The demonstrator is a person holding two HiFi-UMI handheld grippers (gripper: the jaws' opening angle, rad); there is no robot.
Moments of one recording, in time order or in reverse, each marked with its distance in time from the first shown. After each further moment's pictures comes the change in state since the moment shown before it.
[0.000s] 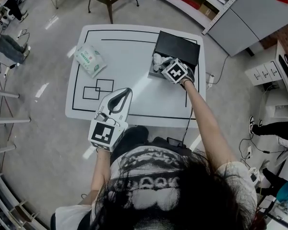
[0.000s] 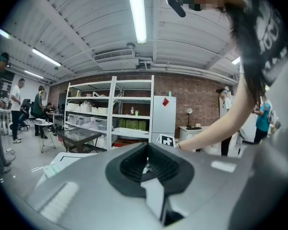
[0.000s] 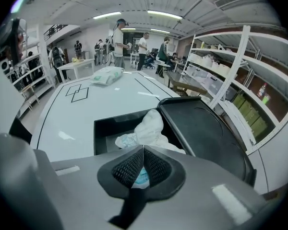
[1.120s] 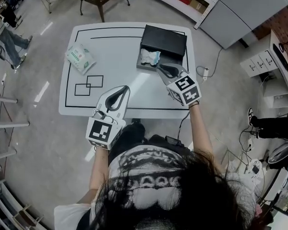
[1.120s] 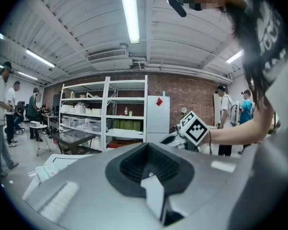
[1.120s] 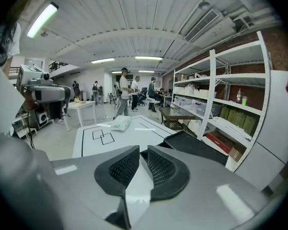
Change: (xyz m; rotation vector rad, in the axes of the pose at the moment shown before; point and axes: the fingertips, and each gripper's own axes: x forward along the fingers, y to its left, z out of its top) left arm 0.002 -0.066 0.006 0.033 0.001 -0.048; right arm -0.187 0.055 0.011 0.189 -0.469 -0.042
